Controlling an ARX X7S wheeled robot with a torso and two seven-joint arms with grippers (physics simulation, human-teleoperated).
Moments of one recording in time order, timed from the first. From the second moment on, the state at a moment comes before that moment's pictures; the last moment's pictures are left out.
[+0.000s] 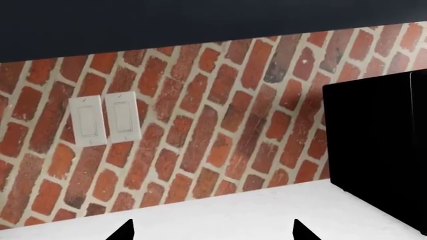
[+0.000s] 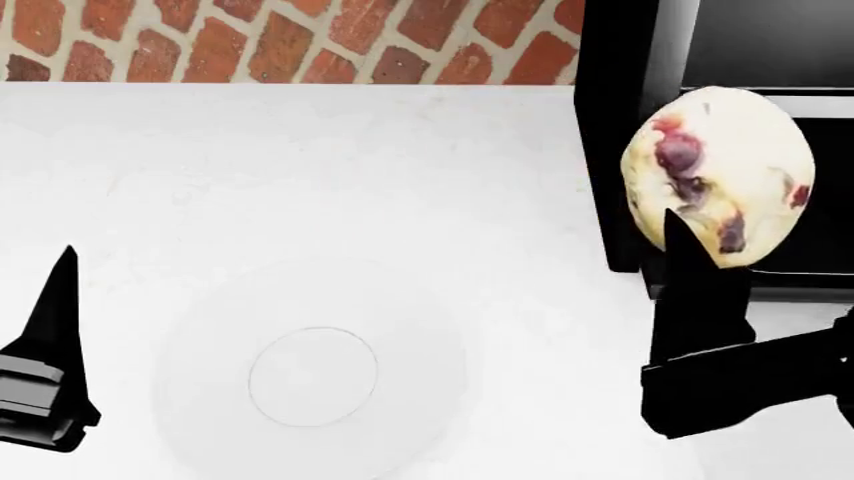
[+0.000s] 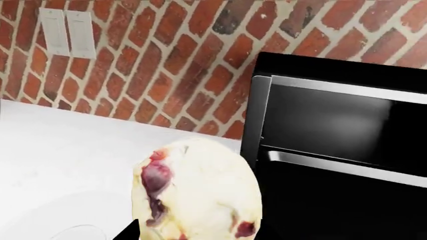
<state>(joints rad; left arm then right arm) -0.28 -0.60 0.04 0.85 -0.69 -0.69 -0.41 0.93 0.93 0.22 -0.54 2.09 1.35 0.99</state>
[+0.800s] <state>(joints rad) -0.31 -0.61 0.07 0.85 -0.69 -0.68 -0.42 1.35 1.00 -0.19 -0.07 1.72 1.52 0.75</state>
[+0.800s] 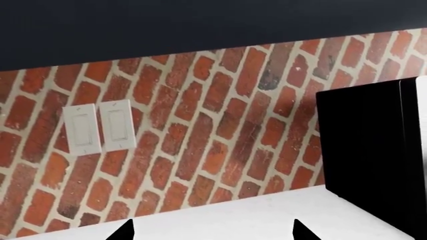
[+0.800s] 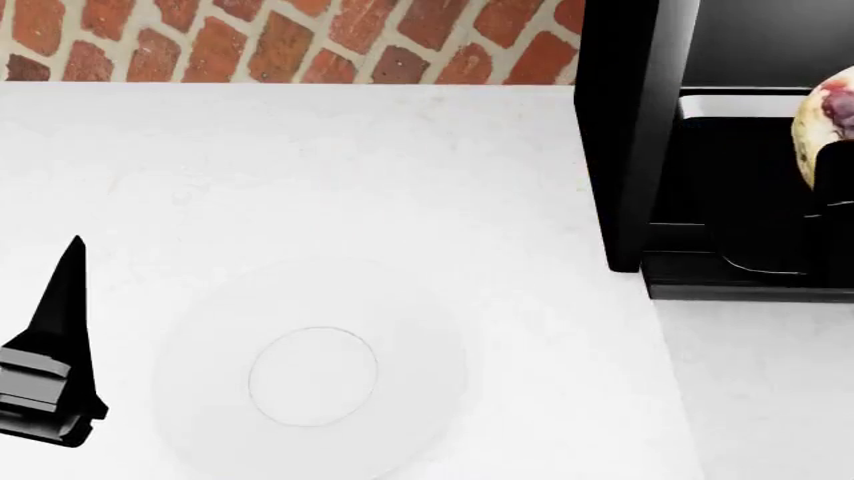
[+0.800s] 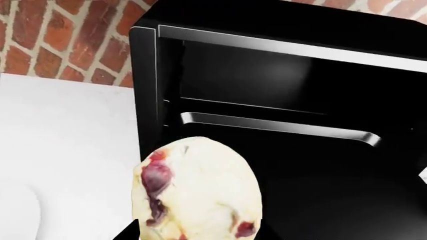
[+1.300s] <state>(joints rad) -0.34 -0.61 0.08 0.86 -0.70 -0.70 -0.43 1.54 0.97 -0.49 0.16 1.44 1.48 0.52</state>
